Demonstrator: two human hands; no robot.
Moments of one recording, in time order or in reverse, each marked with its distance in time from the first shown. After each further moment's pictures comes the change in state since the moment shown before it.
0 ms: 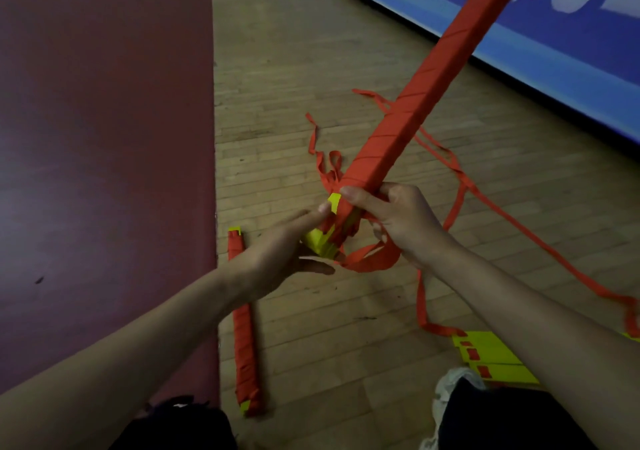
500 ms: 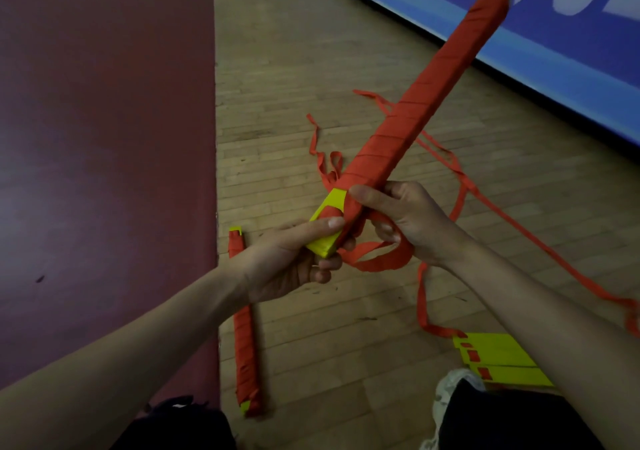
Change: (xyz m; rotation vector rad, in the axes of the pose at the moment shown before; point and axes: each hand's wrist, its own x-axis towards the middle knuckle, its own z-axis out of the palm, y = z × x) left_hand -0.001 -0.003 -0.004 -0.282 -0.286 -0.010; right_hand 0.001 -0.006 -0.011 0.135 -0.200 0.026
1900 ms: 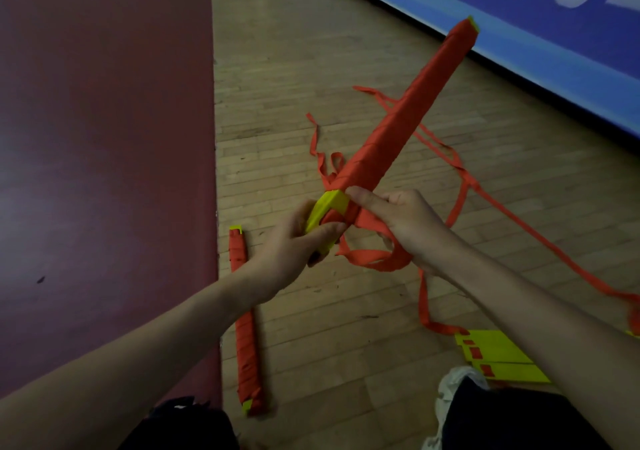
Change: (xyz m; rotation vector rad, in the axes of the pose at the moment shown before) left_hand 0.011 -0.011 -0.003 0.568 0.370 0.285; right_hand 0.002 0.014 0.005 -0.272 0.199 0.107
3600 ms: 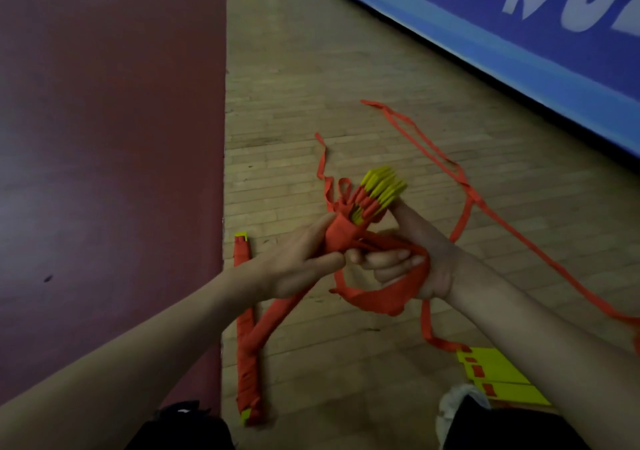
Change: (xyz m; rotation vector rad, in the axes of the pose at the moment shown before) left_hand 0.003 0.000 -0.020 0.580 -0.213 0.241; right_hand 0.010 0.007 -0.009 0.738 -0.851 0.592
